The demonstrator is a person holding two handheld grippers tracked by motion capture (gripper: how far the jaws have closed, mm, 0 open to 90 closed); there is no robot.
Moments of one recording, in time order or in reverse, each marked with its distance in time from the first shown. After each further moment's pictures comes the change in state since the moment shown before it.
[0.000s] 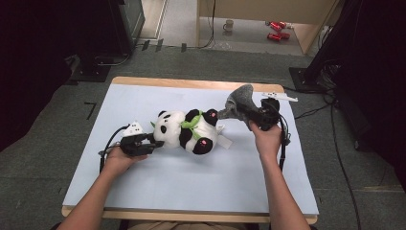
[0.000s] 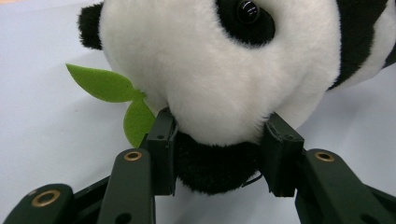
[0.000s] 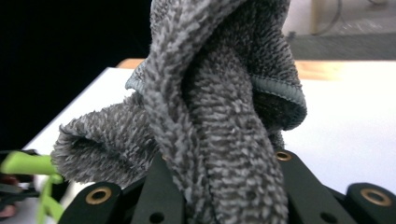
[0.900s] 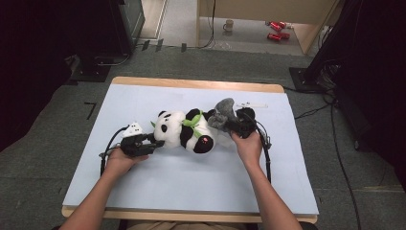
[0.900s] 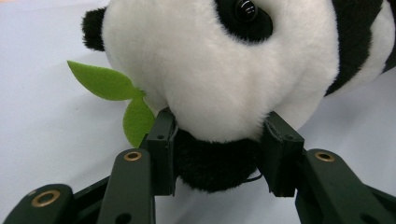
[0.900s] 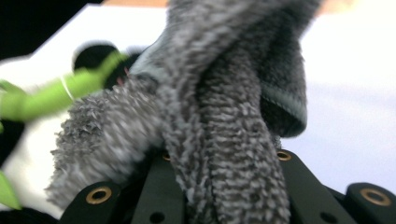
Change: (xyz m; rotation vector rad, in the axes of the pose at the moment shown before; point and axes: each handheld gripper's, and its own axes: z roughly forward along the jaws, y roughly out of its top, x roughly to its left) left arm -0.002 -0.001 0.001 -0.018 0.012 -0.038; right arm 0.016 -0.044 0.060 0.174 -0.045 -0.055
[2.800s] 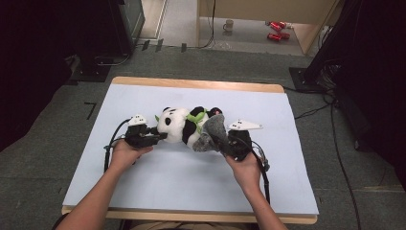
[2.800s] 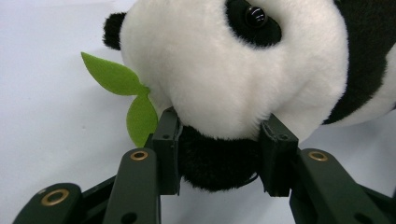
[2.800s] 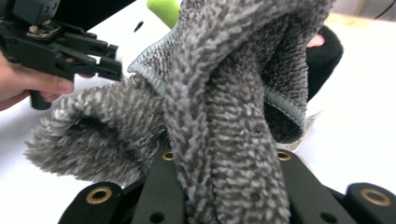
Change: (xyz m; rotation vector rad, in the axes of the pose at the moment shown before) left arm 0.004 0.025 0.013 0.032 0.034 -0.091; right arm 0.071 -0.035 -0.053 -0.029 0.064 -0.192
